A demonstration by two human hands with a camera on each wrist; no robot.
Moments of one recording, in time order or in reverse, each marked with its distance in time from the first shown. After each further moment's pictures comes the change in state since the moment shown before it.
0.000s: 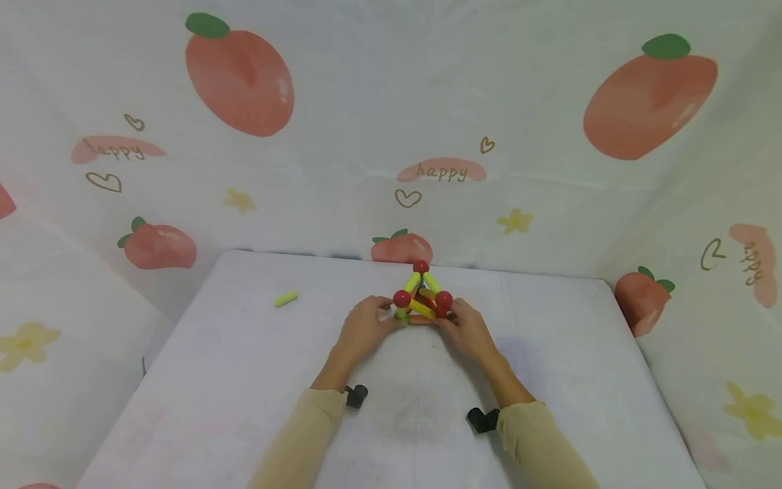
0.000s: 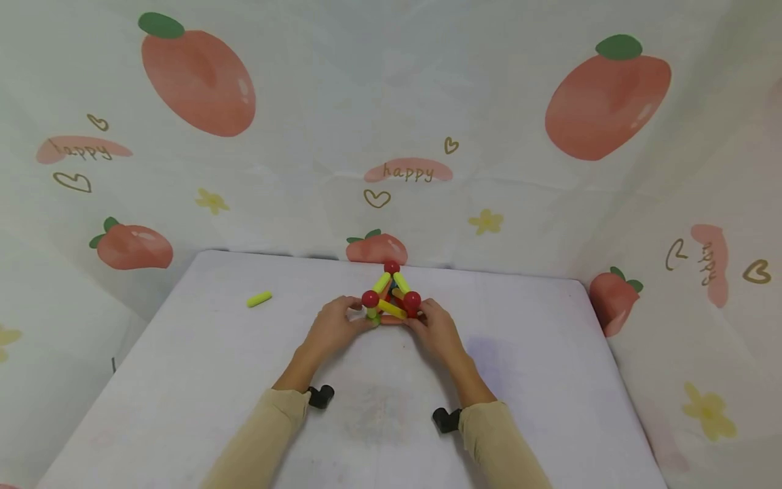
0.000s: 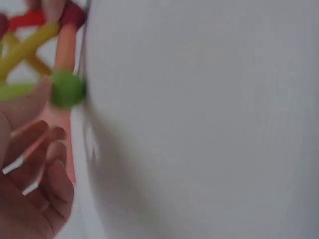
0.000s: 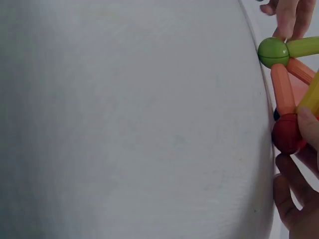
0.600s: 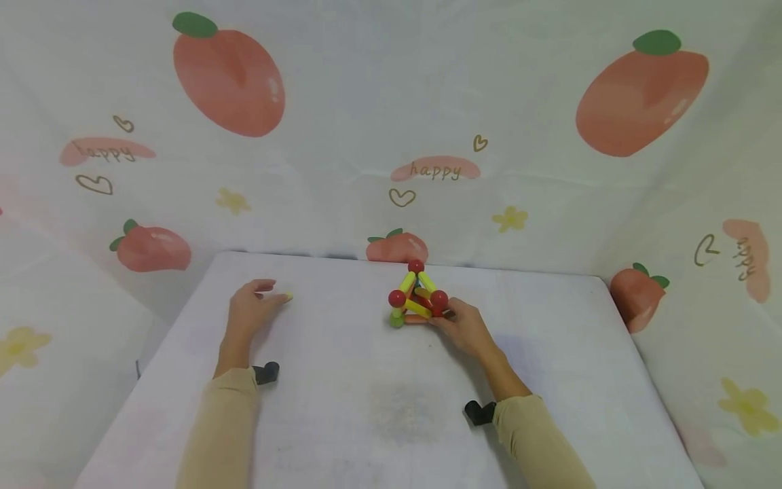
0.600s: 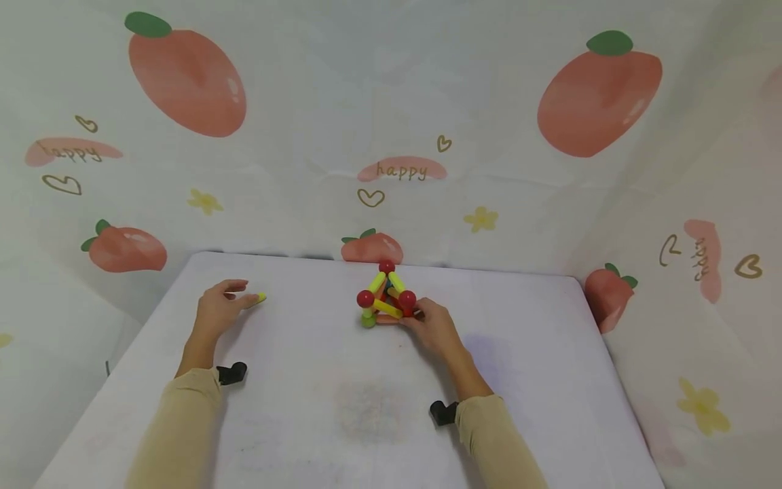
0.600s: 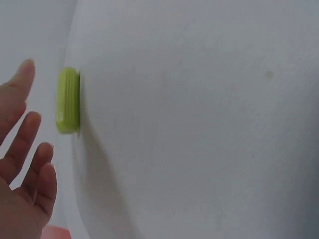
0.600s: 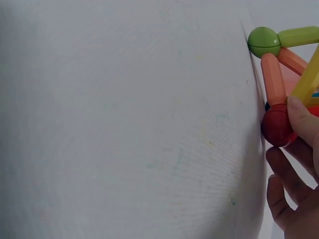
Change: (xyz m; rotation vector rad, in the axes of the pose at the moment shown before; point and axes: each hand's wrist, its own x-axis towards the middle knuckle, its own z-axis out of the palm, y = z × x) left_hand -0.001 -0.143 -0.138 -0.135 0.212 -0.236; right_hand 0.003 -0.005 -0.006 0.007 -0.054 0.146
